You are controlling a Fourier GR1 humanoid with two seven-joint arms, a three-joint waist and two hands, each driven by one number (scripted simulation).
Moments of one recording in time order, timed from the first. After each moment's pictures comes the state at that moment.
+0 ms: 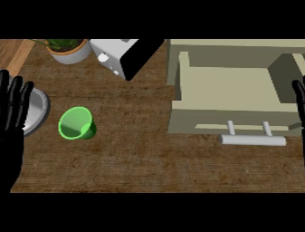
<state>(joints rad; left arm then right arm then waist) 0.00 0.08 0.00 -2.10 0.00 0.02 0.00 -0.01 -0.12 -0.03 -2.10 -0.03 -0.02 0.01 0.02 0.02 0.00</state>
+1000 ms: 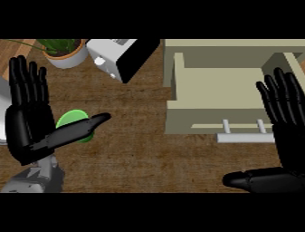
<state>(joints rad) -0.18 0.00 -0.04 -1.83 -0.07 0.44 -0.02 -0.05 -0.08 0.03 -2.03 -0.10 0.06 0.07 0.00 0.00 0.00</state>
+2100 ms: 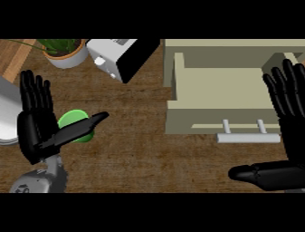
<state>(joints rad) -0.13 0.01 -0.02 -1.71 -0.01 0.51 -0.07 -0.10 -0.08 -0.02 -2.03 -0.12 0.08 0.10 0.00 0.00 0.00</state>
